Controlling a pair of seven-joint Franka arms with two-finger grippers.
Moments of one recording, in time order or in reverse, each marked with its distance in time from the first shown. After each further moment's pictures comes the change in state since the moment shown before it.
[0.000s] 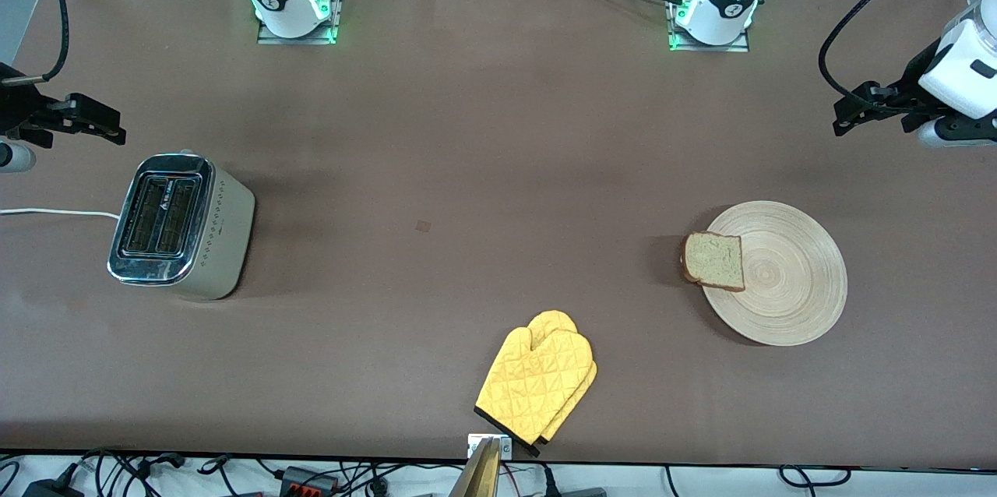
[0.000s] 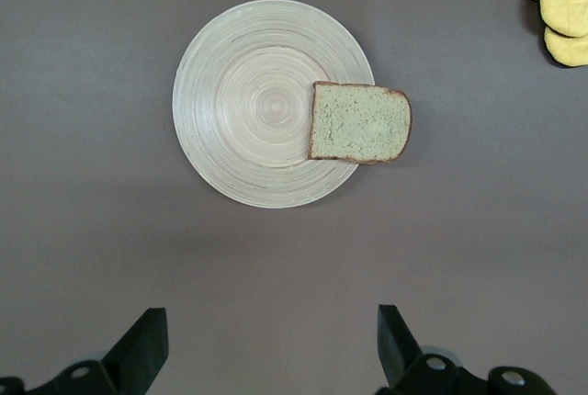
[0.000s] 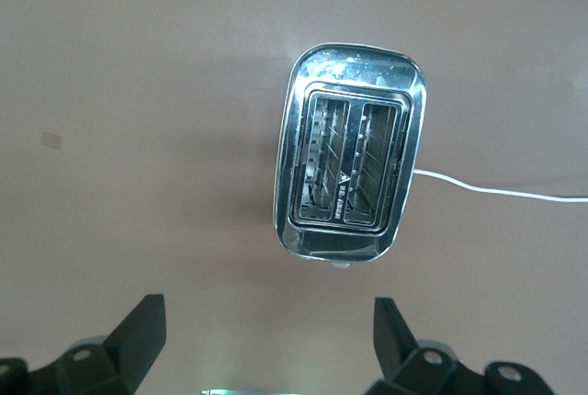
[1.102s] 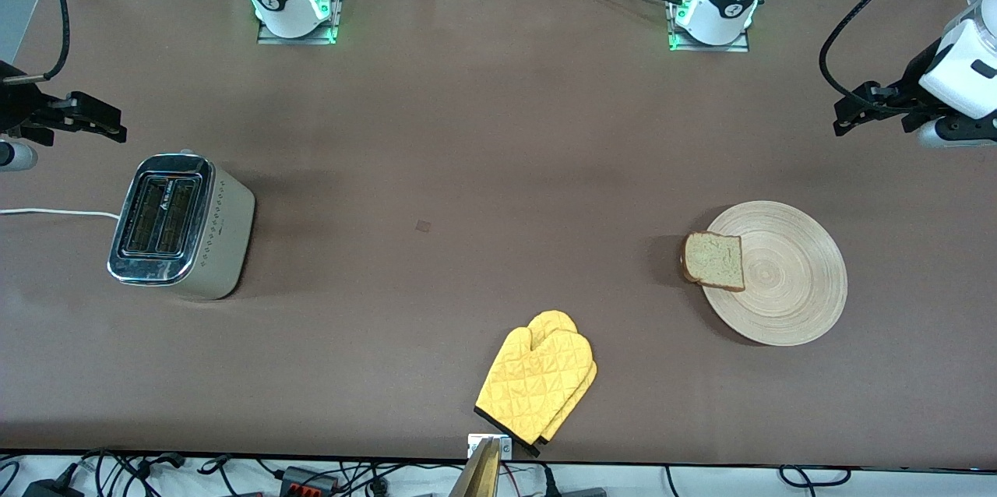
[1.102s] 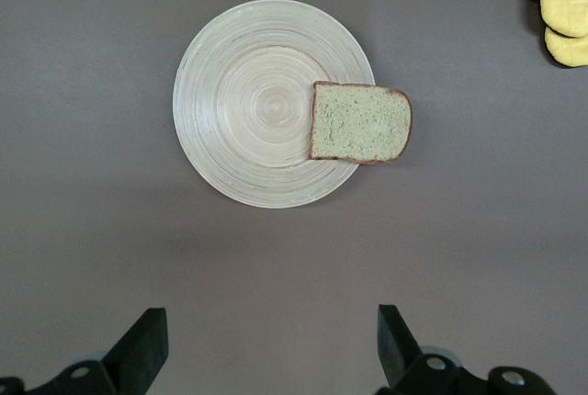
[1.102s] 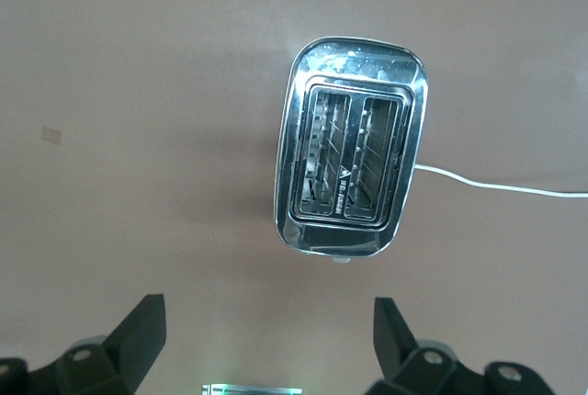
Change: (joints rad) left arm 0.001 0.000 0.000 0.000 0.000 0.000 0.000; right arm 0.000 0.000 0.000 0.001 0.000 -0.012 0.000
